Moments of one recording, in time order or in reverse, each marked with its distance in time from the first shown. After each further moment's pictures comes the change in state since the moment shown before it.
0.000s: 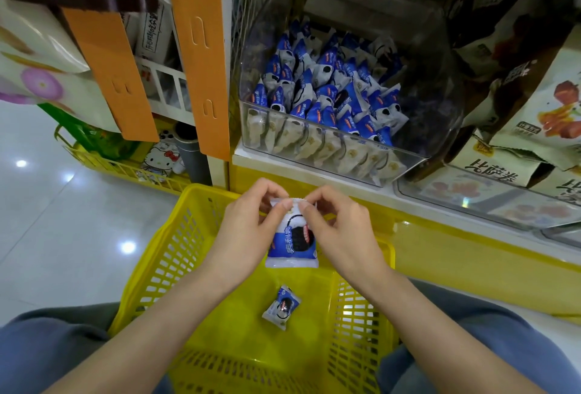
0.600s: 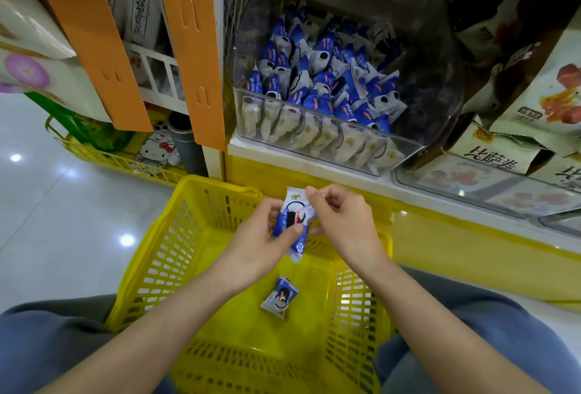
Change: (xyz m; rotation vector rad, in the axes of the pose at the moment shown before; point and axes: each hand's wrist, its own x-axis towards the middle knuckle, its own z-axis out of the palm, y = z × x) left_hand -0.016 -0.015 0.020 -0.135 -0.195 -0.294; right_hand 0.002 0.012 0.004 0.188 0.016 0.361
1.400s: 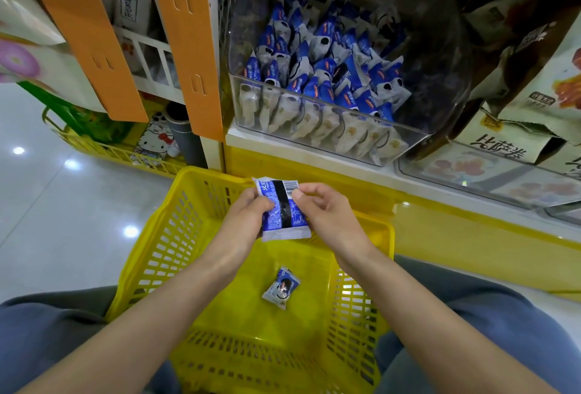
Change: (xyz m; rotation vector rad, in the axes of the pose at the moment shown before) left_hand 0.013 -0.001 -0.005 -0.486 0.140 -0.286; right_hand 0.001 0.008 0.017 0.276 -0.163 0.203
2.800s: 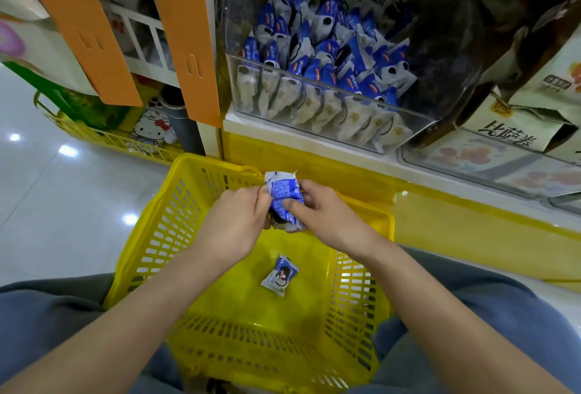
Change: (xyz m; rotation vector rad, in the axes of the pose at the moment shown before) left_hand -0.005 -0.001 -0.016 1.099 -0.012 0.406; right_hand 0.002 0.004 -0.005 -0.342 -0.263 -0.095
